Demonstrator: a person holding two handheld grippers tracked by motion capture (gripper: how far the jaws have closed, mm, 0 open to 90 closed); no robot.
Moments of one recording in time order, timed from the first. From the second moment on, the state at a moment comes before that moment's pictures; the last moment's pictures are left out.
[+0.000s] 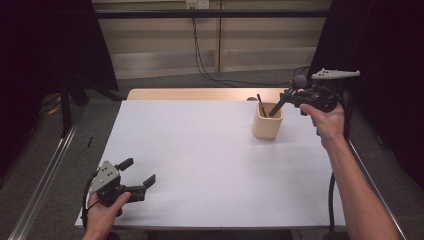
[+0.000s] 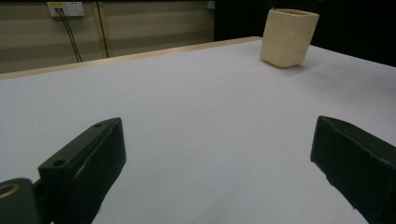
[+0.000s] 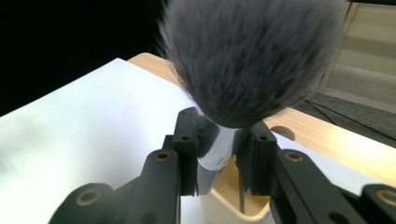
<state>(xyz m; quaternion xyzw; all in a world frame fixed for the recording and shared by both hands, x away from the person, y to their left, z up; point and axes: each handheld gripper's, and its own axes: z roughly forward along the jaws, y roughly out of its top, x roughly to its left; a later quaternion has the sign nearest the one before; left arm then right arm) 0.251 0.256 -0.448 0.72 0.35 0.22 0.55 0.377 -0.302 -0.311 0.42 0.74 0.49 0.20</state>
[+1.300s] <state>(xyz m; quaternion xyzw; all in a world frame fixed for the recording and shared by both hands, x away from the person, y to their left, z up) 0.251 0.256 -0.448 0.73 0.35 0.22 0.55 0.408 -0.293 -0.350 0.44 0.75 0.46 0.19</state>
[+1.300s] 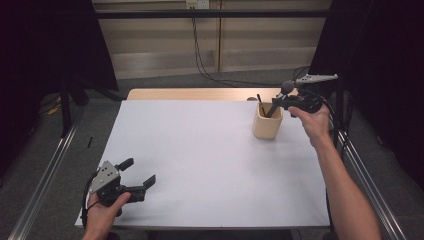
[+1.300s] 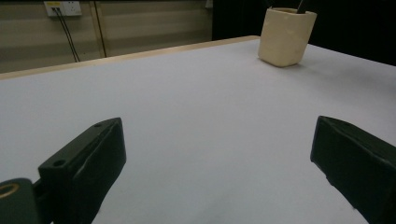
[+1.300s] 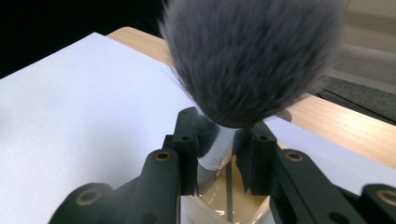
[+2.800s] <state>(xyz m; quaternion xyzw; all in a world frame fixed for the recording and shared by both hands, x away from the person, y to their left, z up) 0.251 0.255 -0.448 0.73 0.34 0.21 0.55 0.416 -0.289 -0.392 0.45 0.75 0.45 0.18</state>
